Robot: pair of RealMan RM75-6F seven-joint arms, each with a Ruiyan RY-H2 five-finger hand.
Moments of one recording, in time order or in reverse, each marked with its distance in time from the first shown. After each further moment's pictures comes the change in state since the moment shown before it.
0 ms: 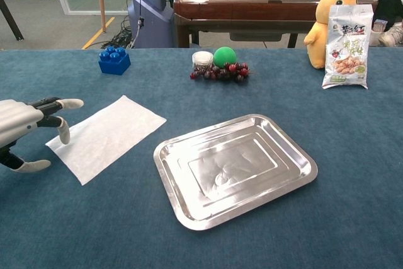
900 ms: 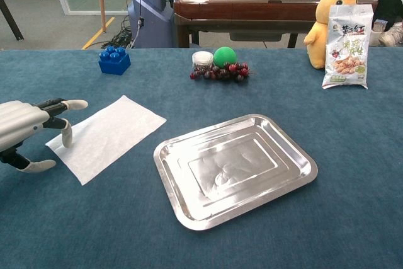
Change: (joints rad) left arm -0.014 -0.030 0.005 0.034 -0.005 -0.001 -0.005; right arm 0.000 0.001 0.000 -0.001 0.002 -0.001 0.001
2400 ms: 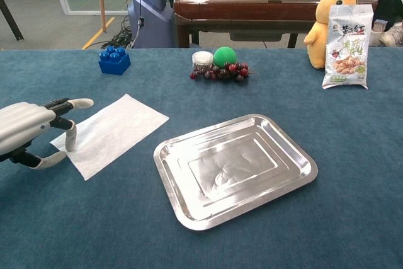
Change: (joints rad) left arm -0.003 -0.063 -0.005 0.066 -0.007 0.028 -0.071; right arm -0.003 0.003 0.001 -0.001 -0.001 0.005 0.007
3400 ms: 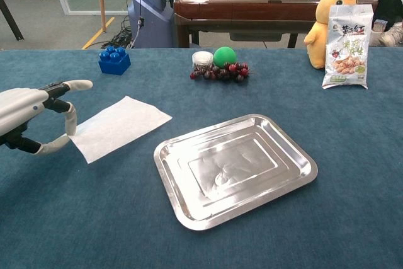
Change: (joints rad) left arm 0.007 0.049 -0.028 -0.135 0.000 0.066 -0.077; right arm -0.002 0.001 0.001 0.000 -0.002 0.006 0.002
